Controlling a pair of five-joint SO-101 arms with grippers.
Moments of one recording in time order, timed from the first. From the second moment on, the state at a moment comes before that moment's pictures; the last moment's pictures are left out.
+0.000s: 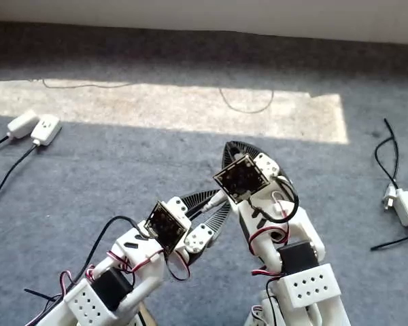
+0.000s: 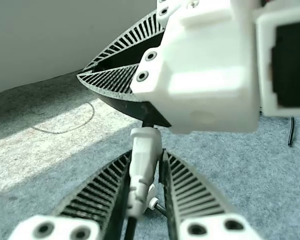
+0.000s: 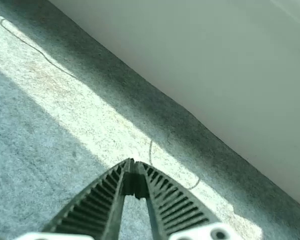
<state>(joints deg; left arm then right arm) 39.3 -101.6 96.4 20.6 2.2 -17.8 -61.6 74.9 20.4 33.1</state>
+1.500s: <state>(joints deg) 39.2 -101.6 96.4 10.7 2.1 -18.8 -58.0 50.3 42.1 25.5</state>
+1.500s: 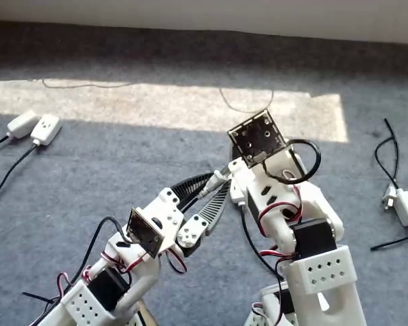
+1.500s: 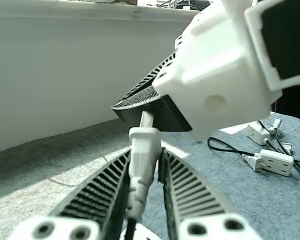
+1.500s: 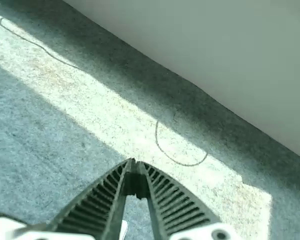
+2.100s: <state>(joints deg) 39.5 -102.1 96.4 10.2 2.0 -12.4 -57.8 54.7 33.5 25.5</state>
